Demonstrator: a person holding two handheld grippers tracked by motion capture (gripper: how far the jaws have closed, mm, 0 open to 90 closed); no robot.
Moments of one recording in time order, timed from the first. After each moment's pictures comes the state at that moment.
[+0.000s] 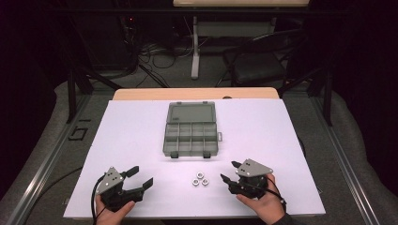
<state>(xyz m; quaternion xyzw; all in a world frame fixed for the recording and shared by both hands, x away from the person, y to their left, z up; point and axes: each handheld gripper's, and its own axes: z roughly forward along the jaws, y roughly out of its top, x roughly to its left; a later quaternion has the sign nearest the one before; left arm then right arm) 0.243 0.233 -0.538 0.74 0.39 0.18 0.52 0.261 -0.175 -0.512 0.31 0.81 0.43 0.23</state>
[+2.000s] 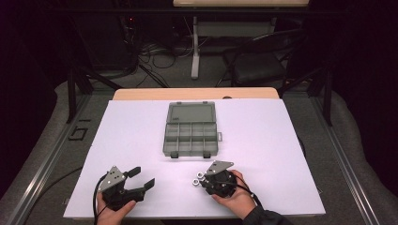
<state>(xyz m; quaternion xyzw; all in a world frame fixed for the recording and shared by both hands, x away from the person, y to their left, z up) 0.248 0.232 -0.541 0.75 0.39 0.16 0.51 0.286 -0.106 -0.555 0.31 0.88 0.36 0.12</state>
